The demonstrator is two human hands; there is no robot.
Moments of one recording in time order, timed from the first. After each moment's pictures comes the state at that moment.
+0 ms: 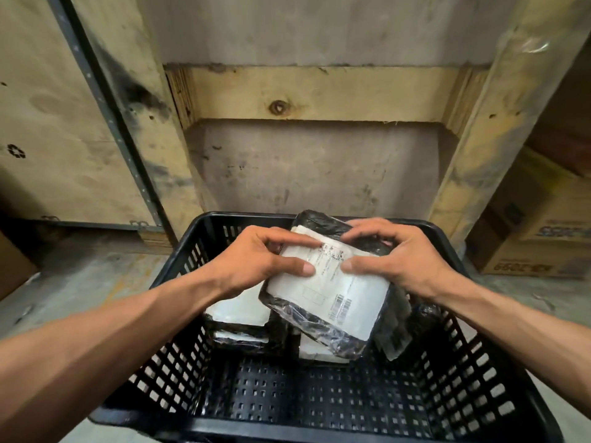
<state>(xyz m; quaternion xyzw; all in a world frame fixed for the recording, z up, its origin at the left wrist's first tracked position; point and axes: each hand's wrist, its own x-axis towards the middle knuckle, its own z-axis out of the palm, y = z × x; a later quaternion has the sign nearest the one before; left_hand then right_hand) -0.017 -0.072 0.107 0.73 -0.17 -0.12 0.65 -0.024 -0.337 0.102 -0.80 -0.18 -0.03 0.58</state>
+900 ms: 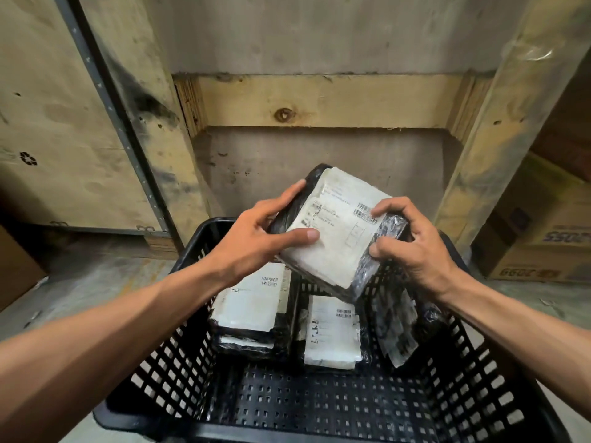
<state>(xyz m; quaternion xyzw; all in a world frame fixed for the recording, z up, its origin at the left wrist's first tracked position) -0.012 -0.064 0.135 0.78 -0.18 -0.02 0.60 -0.021 -0.339 0.107 -0.72 -0.16 -0.07 0.68</state>
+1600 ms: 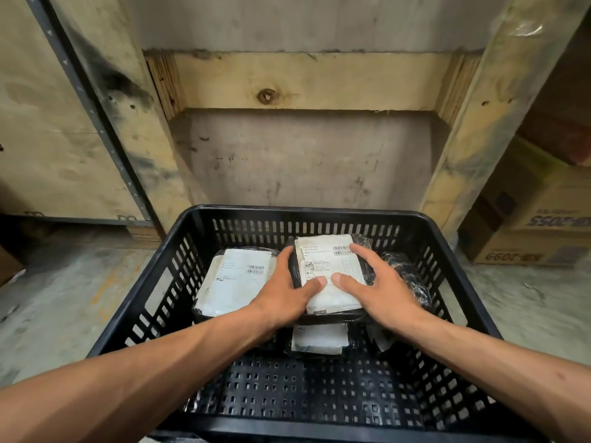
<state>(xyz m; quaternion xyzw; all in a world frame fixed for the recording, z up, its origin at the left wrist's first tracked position) -0.045 -0.128 0.046 0.79 0.01 -0.14 0.60 -0.049 -0.324 0.037 -0.84 0.02 0.04 0.53</state>
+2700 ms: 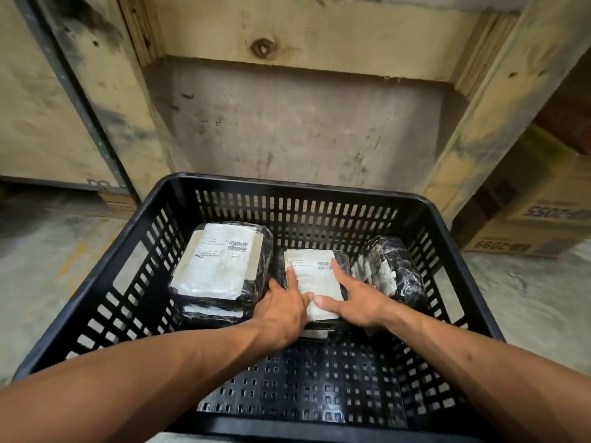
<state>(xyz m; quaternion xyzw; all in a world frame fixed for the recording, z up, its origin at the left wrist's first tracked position) -0.049 -0.159 -0.007 0.95 0.02 -0.27 0.19 -0.022 -0.329 -0.023 -0.90 0.01 0.30 0.30</state>
